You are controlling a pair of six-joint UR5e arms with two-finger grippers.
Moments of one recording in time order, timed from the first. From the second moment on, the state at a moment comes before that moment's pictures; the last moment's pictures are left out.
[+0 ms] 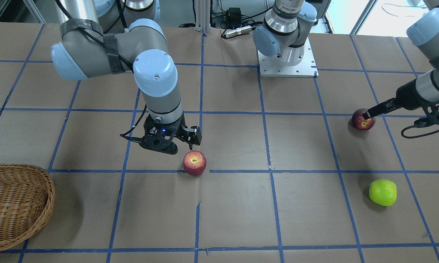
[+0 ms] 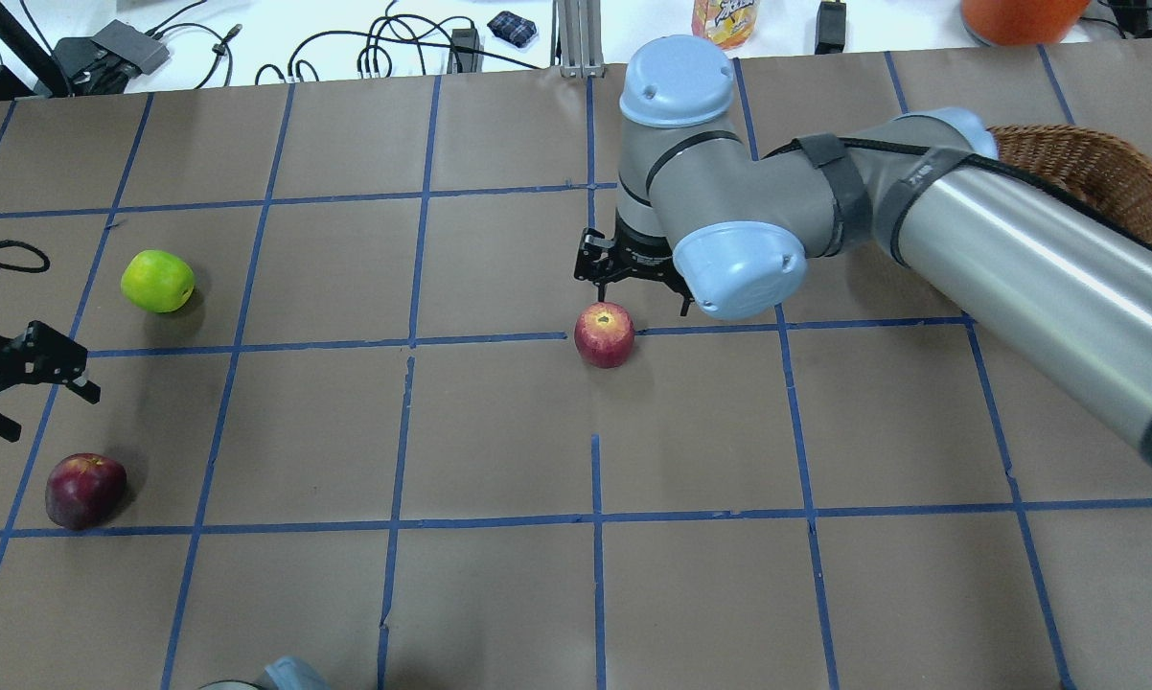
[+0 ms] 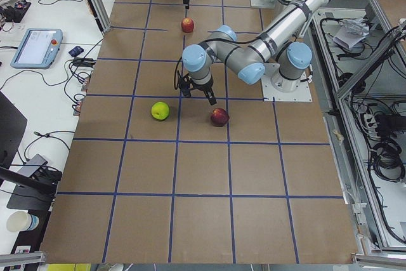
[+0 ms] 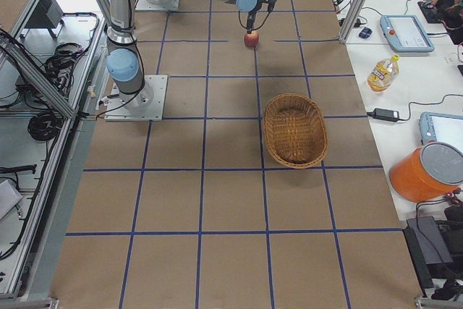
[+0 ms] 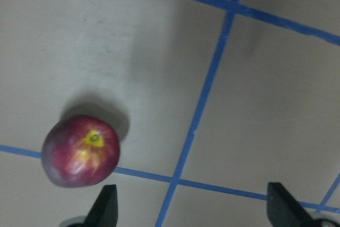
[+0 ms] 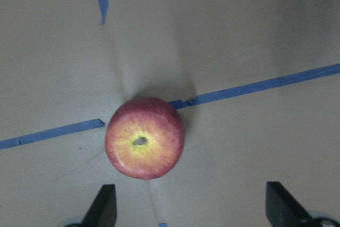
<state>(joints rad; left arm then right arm) -0.79 -1.70 -1.89 -1.40 1.57 0.34 1.88 -1.21 1.66 -2.01 -1.51 0.53</state>
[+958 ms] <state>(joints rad) -0.68 -1.74 -2.09 -1.11 1.57 0.34 1.90 -1.05 1.62 -2.08 -1.47 0.53</state>
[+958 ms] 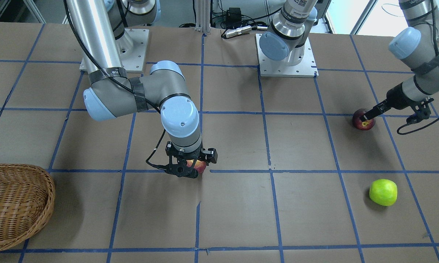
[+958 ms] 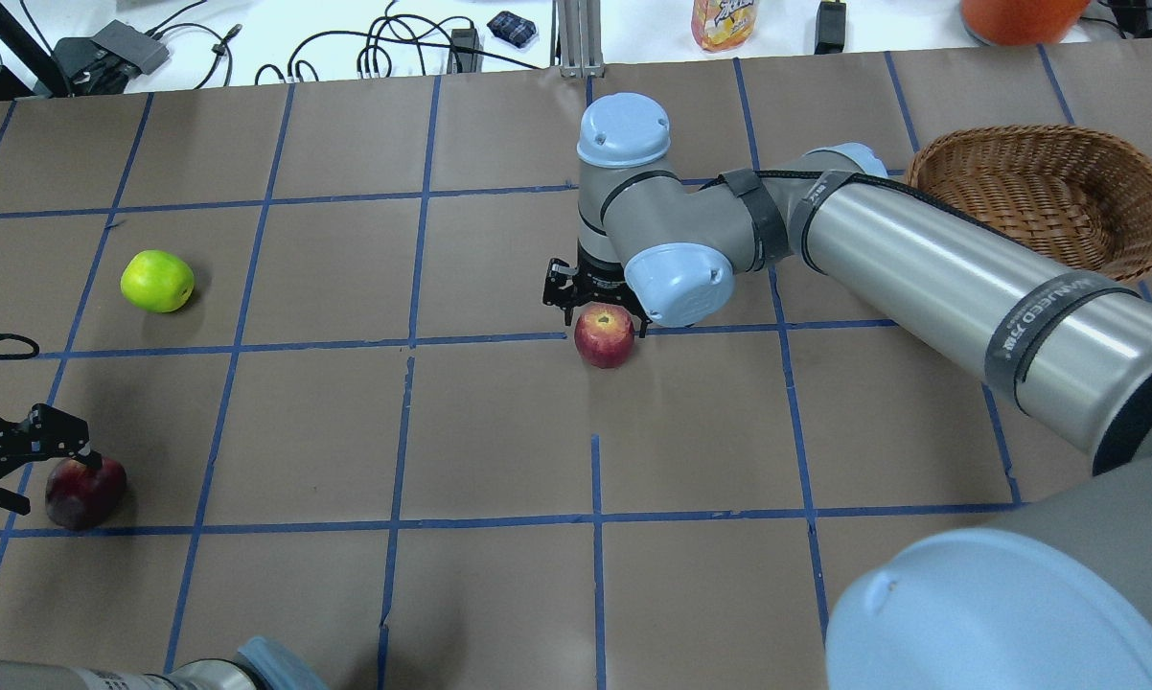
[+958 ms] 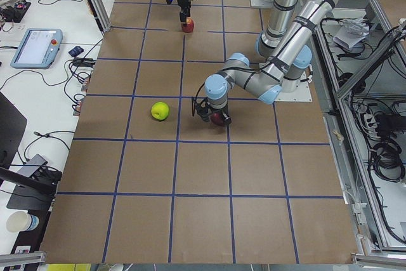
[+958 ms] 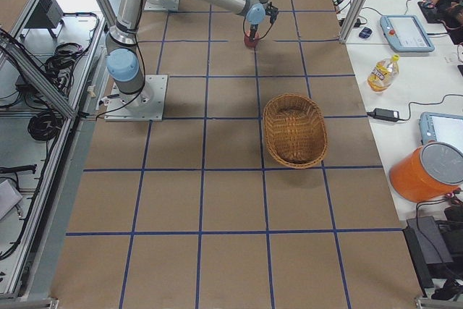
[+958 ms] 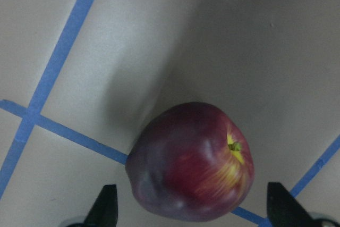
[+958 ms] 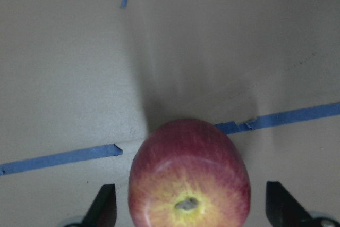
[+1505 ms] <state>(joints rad) -0.67 -1.78 -2.09 -1.06 1.57 0.35 1.90 -1.02 1.62 -2.08 -1.48 0.53</state>
